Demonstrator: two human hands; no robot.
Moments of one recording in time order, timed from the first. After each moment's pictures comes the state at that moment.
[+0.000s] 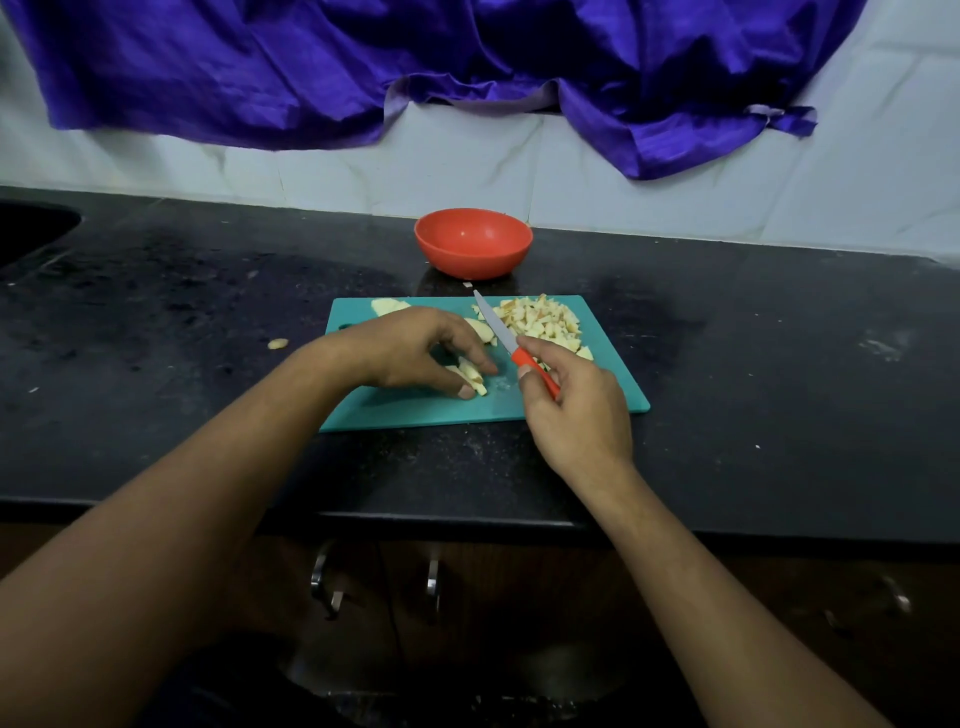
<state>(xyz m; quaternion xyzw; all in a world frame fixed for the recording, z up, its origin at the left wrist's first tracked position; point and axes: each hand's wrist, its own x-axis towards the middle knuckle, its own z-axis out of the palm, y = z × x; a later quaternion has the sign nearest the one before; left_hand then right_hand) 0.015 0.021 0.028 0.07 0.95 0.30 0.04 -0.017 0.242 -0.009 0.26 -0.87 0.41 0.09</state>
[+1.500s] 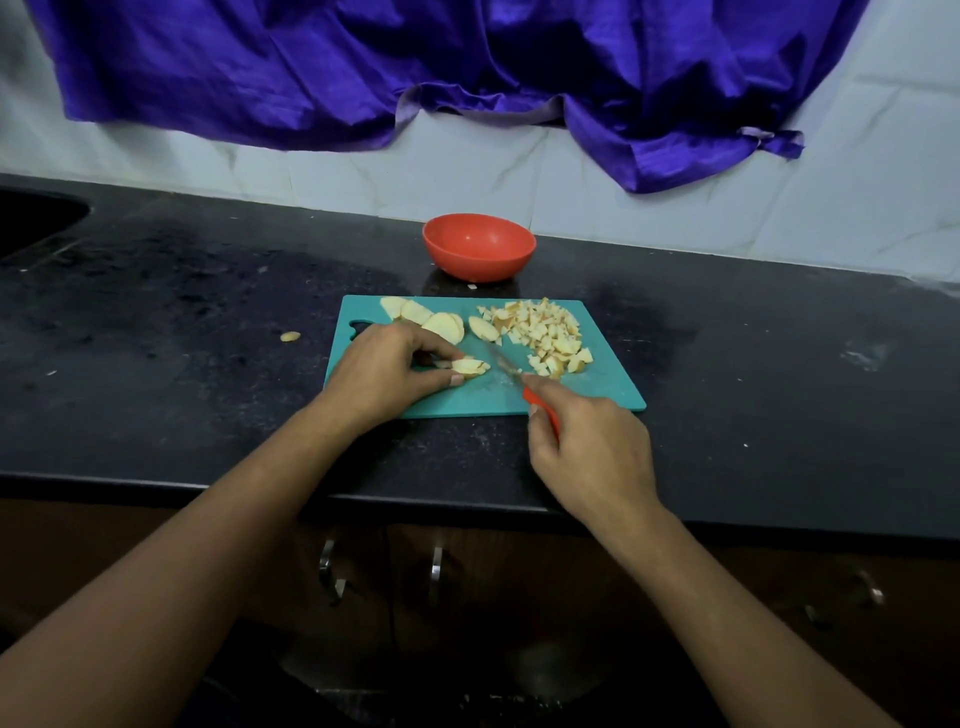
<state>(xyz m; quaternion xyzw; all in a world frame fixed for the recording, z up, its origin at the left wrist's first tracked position) 0.052 0.026 -0.012 -0.10 0.93 0.28 -0.20 0.015 0.266 -0.004 0.33 -0.91 0.19 0.13</state>
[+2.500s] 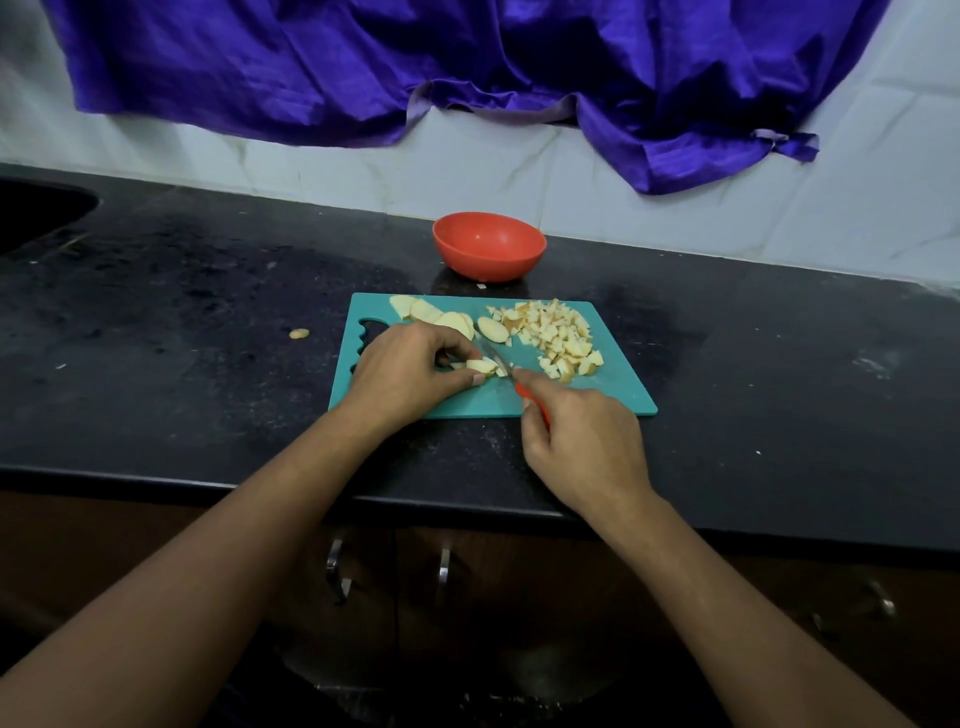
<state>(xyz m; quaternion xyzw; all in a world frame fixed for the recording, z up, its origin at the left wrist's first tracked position) 0.049 0.041 -0.008 -0.13 0.93 0.28 -0.21 0.010 0.249 -0.005 0.36 -0.91 0.17 0.15</state>
